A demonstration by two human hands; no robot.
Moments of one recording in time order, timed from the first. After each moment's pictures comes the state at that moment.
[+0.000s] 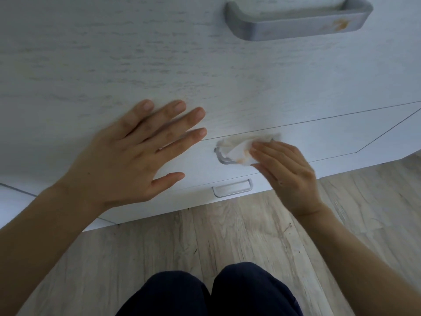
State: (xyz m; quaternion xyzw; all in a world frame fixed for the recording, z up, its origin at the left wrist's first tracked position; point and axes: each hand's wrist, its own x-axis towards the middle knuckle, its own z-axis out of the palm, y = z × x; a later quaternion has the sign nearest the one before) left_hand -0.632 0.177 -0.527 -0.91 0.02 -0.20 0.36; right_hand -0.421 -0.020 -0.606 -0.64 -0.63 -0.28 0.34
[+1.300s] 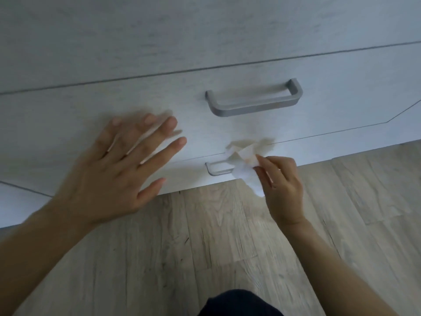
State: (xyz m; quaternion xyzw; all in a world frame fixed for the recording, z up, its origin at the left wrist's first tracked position) left_hand -0.653 0.165 -0.657 -0.92 -0.03 -0.22 0.31; right_hand -0.435 -0.038 -0.750 -0.77 -0.48 -0.20 0.37
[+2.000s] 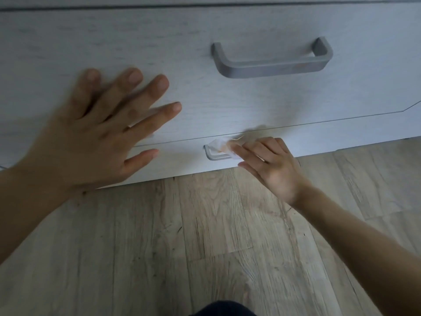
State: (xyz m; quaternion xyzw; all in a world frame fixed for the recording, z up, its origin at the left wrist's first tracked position) left_hand -0.646 0.191 -0.675 -0.90 -0.01 -0.26 0.36; right_hand -0.406 -0.026 -0.751 -0.65 -0.71 -0.18 0.20
